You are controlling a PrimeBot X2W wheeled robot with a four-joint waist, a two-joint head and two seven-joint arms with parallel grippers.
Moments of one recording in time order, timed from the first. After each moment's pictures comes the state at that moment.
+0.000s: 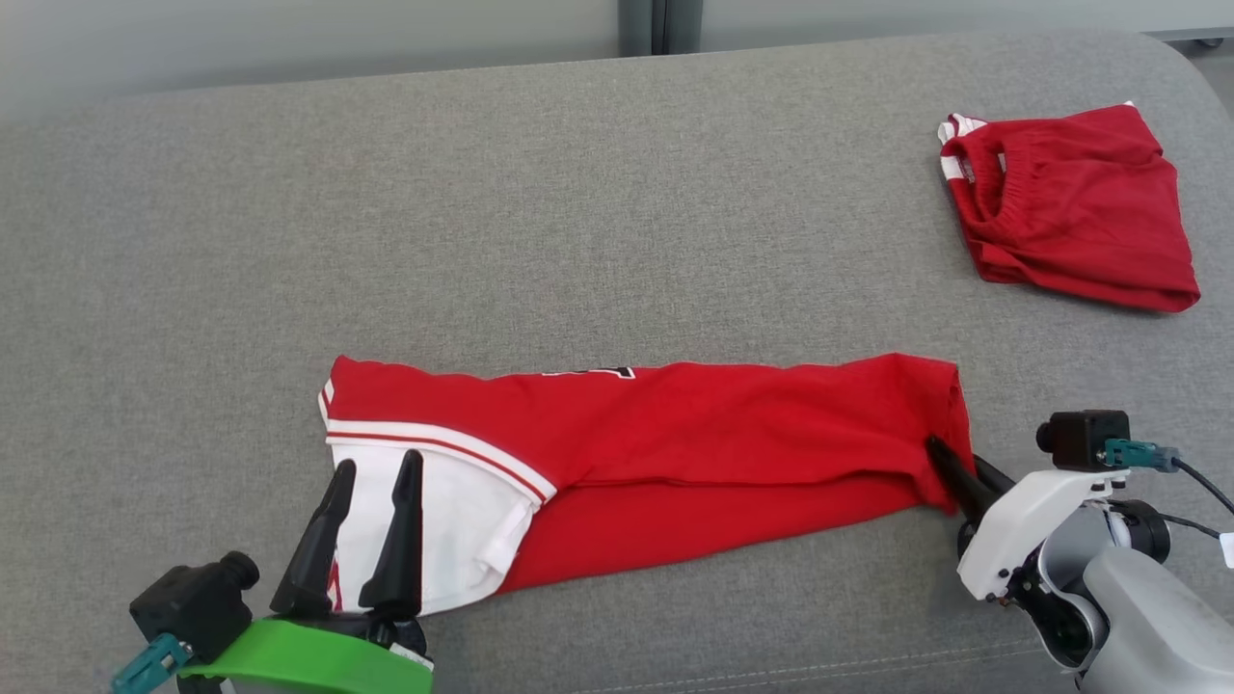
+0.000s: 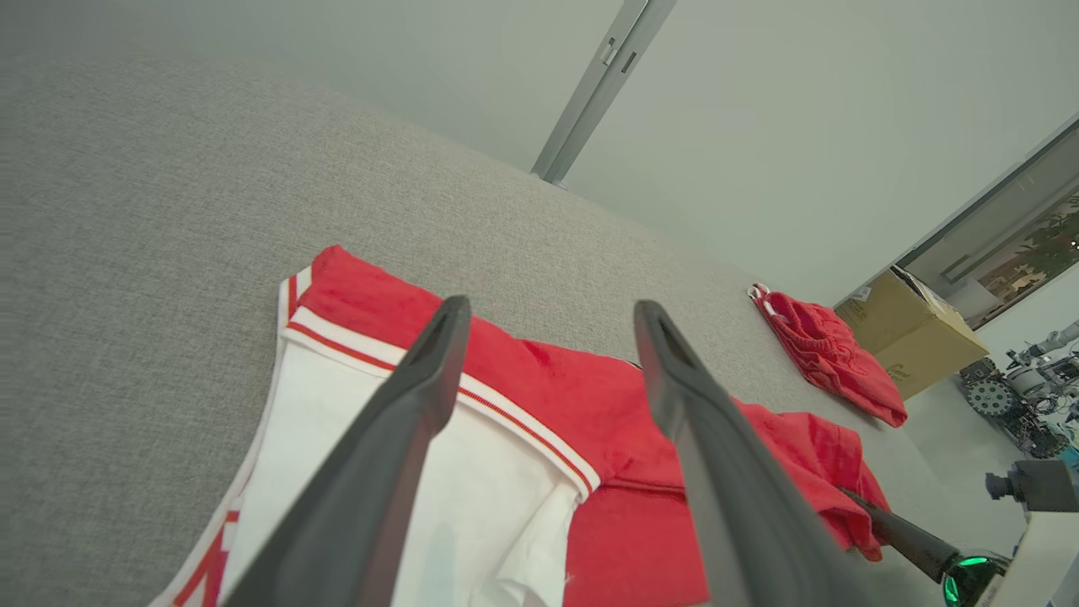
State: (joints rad) left arm 0.14 0.09 -0.25 -0.20 -0.67 0.04 -0.11; right arm -0.24 -0.32 0.49 0.57 0.67 0.12 -0.06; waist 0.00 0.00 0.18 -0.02
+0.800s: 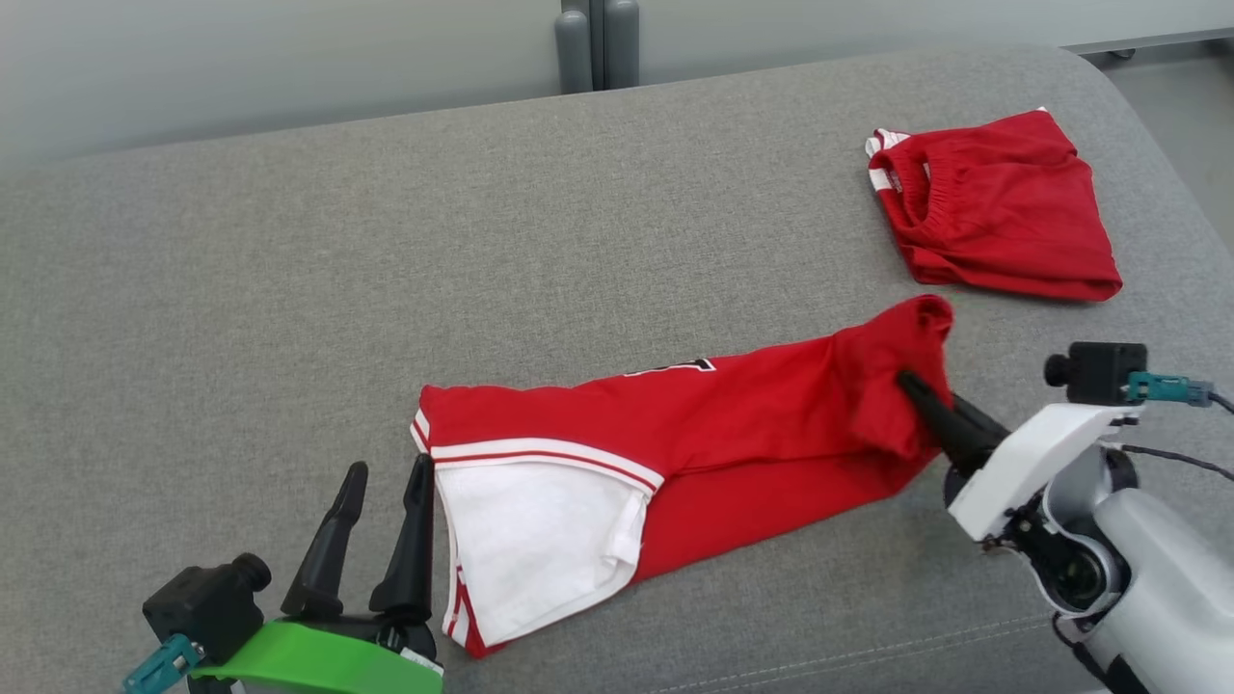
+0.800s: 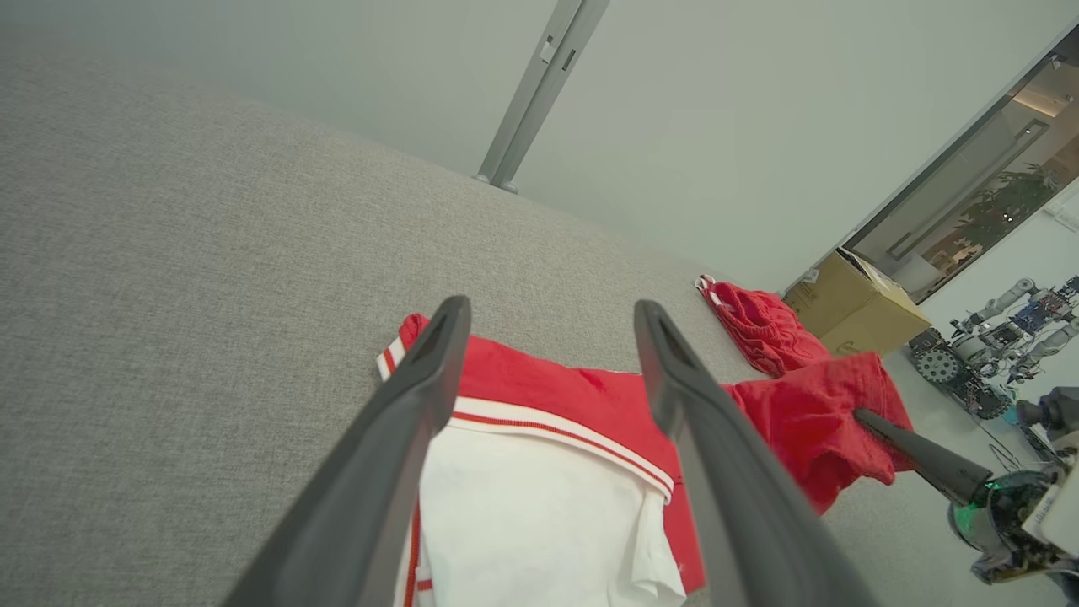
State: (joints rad) left arm 0.14 0.09 -0.26 -0.20 -0.67 0.05 -0.11; right arm -0.28 -0.42 0.54 0.38 0.96 0.13 0.00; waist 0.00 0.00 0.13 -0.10
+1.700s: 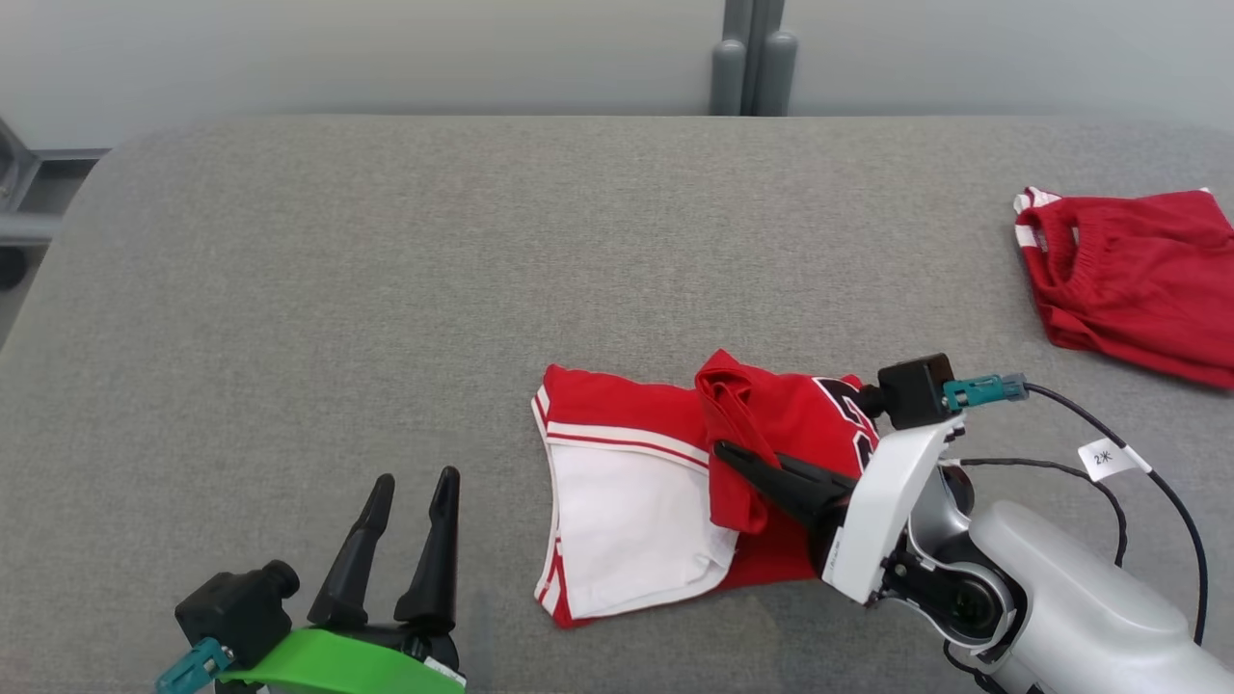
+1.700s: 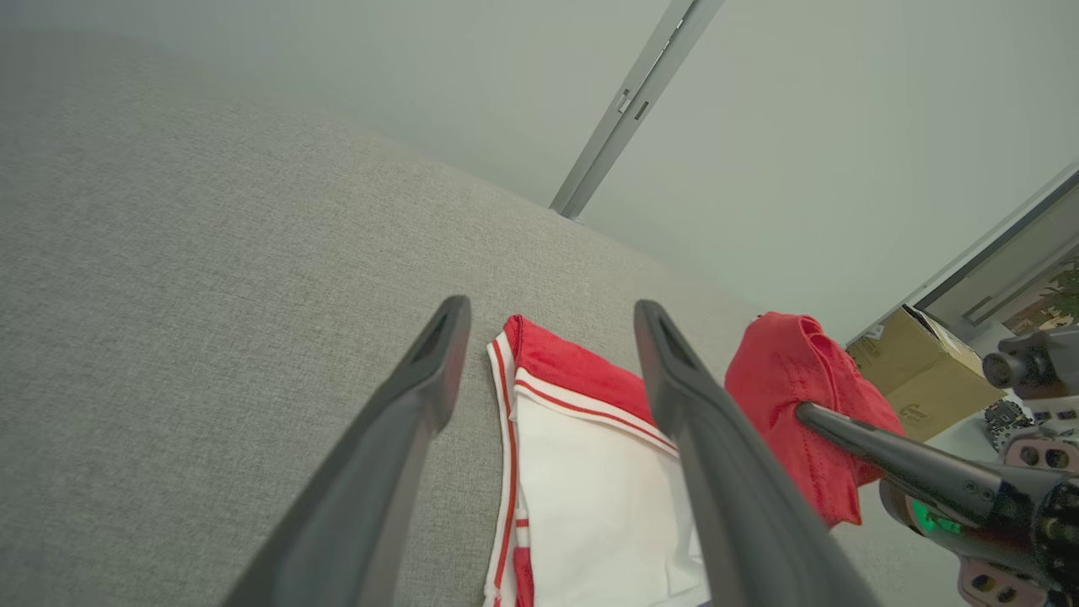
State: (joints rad) left arm 0.14 0.08 -0.30 -0.17 -0.68 0.05 -0.12; right arm -0.34 -0.37 0.82 0.14 1.11 0.13 0.17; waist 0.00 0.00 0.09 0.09
